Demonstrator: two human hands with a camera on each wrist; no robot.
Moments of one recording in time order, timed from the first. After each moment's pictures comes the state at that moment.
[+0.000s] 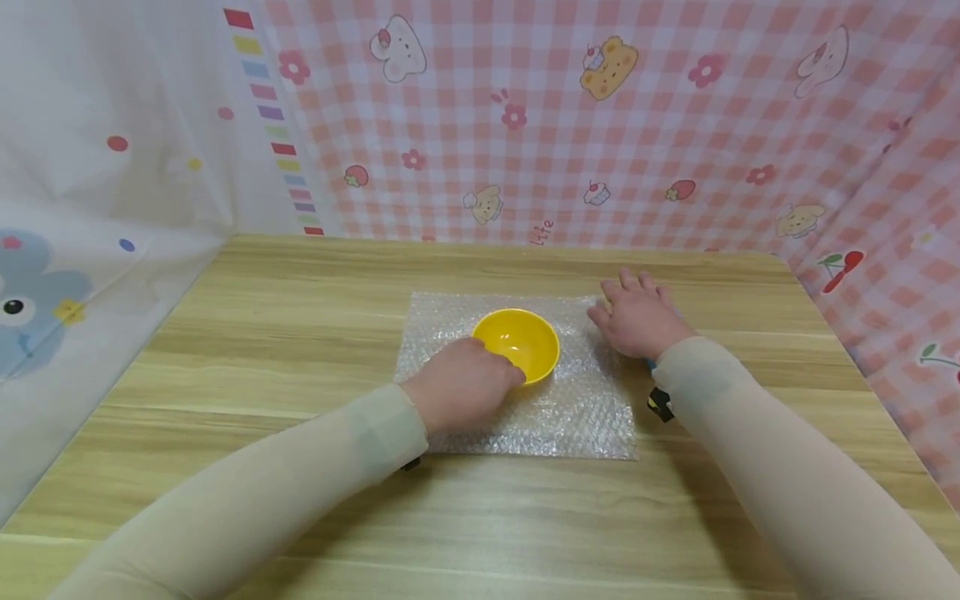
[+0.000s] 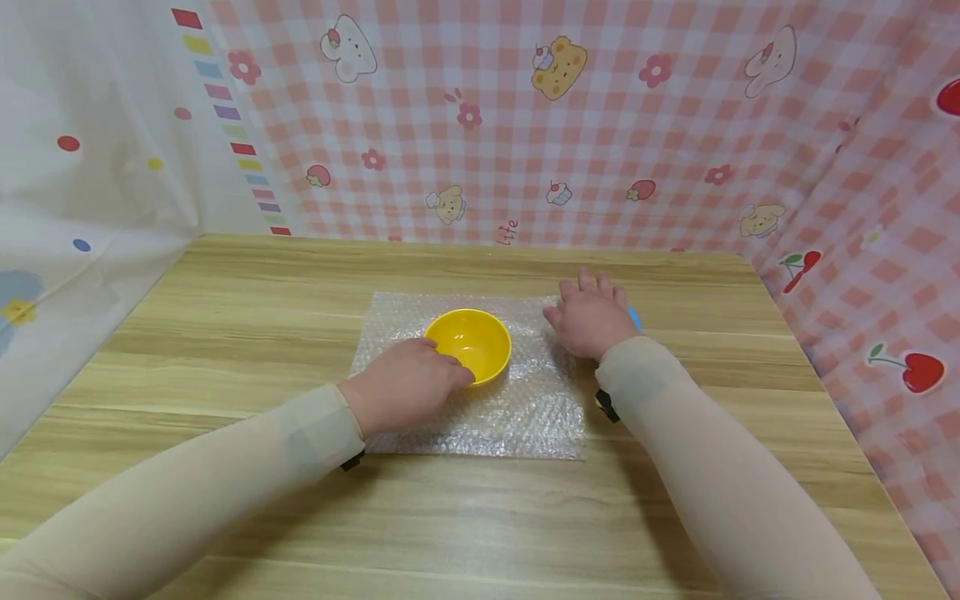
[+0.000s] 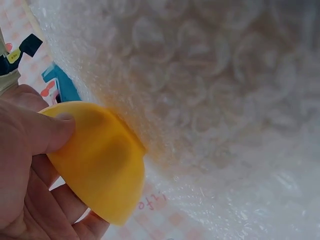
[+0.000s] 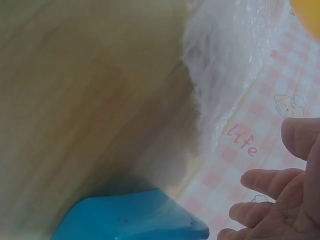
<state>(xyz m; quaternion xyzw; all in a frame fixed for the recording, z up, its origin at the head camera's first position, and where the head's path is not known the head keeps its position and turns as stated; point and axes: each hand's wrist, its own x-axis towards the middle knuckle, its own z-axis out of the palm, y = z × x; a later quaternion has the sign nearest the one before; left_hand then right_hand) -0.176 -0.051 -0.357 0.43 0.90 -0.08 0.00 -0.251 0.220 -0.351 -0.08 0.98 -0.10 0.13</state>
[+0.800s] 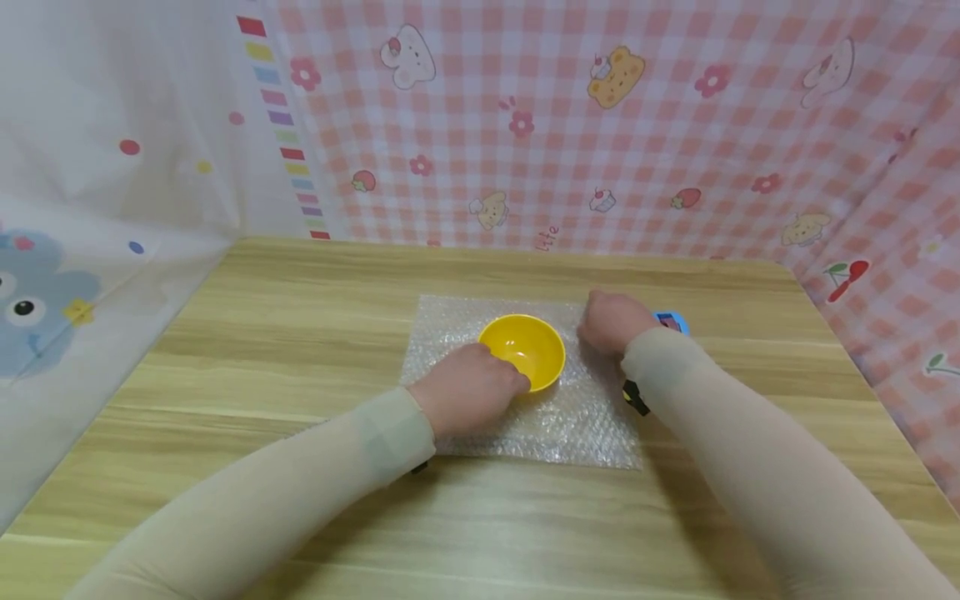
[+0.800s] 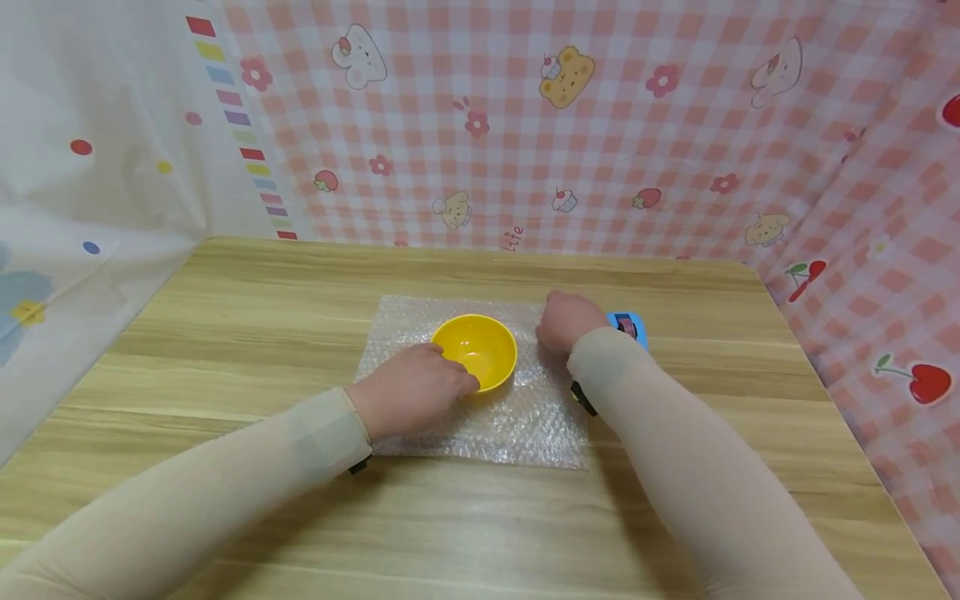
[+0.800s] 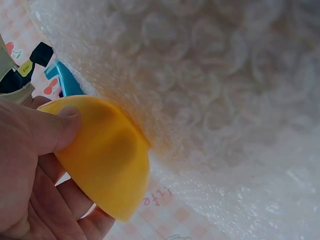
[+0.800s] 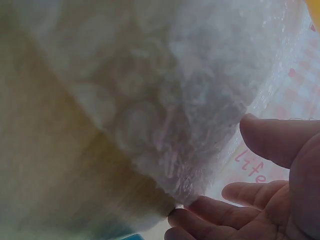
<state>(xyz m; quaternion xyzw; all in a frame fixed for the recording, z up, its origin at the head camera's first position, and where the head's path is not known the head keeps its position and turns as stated) -0.176 -0.052 -0.357 0.45 0.89 -0.08 0.00 -0.273 0.188 -0.357 -0.02 0.97 -0.09 0.21</state>
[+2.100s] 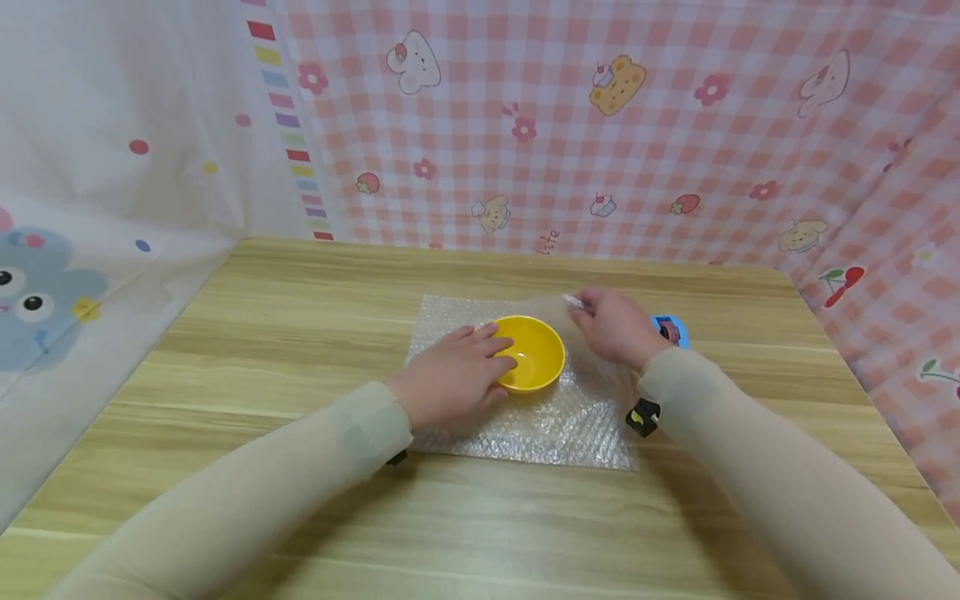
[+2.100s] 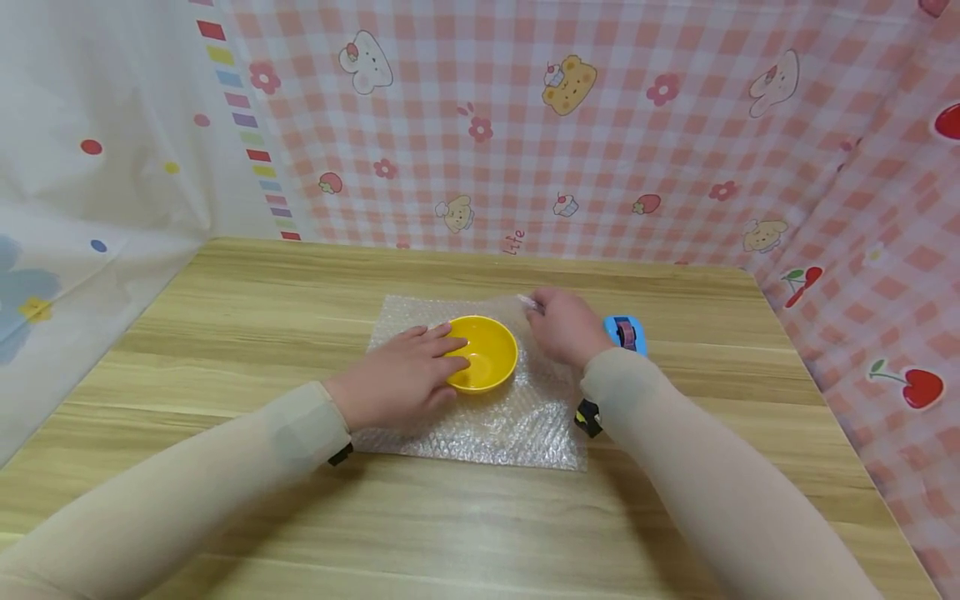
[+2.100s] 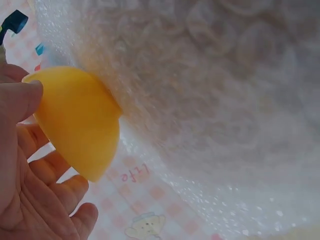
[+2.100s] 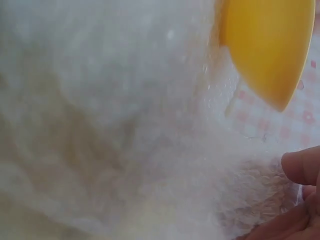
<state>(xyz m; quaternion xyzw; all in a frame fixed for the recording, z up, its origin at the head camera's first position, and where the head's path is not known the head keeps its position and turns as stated) -0.183 -0.075 -0.353 0.37 0.93 -0.03 0.07 -0.241 0.180 -0.339 -0.05 0.95 -0.28 0.12</state>
